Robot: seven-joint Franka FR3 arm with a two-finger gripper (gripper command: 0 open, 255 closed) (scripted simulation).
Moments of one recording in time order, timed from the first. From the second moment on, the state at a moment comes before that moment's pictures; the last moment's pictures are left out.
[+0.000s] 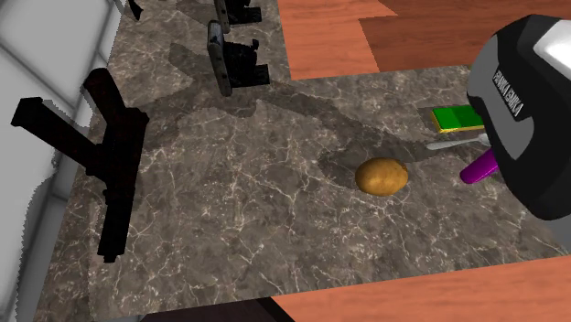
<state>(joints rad) -0.49 0.65 0.51 -1.36 -0.56 2.18 0.51</state>
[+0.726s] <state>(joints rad) -0.48 0.73 0.48 -1.36 -0.61 2.26 0.54</state>
